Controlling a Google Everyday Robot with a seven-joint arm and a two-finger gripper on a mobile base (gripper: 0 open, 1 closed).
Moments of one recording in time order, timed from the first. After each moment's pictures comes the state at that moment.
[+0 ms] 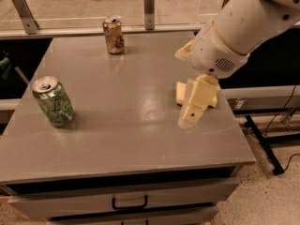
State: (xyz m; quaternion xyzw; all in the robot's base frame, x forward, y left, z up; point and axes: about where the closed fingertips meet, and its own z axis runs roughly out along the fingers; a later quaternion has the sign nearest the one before) arm 0.472 -0.071 0.937 -0.68 0.69 0.09 0.23
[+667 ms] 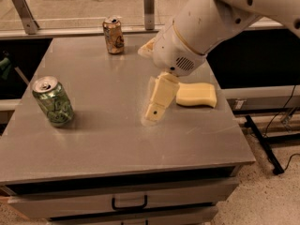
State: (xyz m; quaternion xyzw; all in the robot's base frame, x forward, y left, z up) arm 0.476 0.012 0.942 -0.71 0.63 0.14 0.28
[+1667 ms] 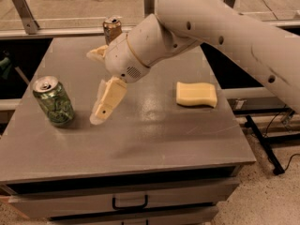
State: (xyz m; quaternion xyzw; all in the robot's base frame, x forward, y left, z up) arm 0.499 0.132 0.921 -0.72 0.53 0.27 0.36
